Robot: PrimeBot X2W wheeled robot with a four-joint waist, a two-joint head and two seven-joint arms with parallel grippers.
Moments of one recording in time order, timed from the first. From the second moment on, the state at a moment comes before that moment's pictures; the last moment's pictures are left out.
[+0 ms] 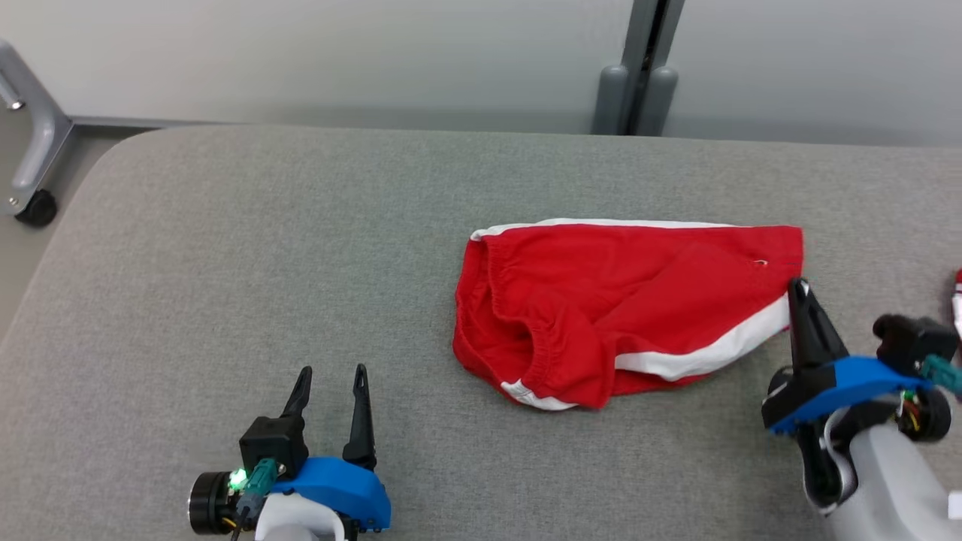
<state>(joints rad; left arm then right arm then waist) -0.19 0.05 -0.27 0.52 -0.28 0.07 -0.26 -0.46 -0.16 -0.02 0.70 0.36 0.13 -0.26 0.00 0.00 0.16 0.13</state>
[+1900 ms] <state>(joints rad) -0.34 0.15 -0.76 0.62 -0.22 -0.13 -0.26 -0.11 -0.05 -0.02 0.49 0.08 0.13 -0.26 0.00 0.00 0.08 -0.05</state>
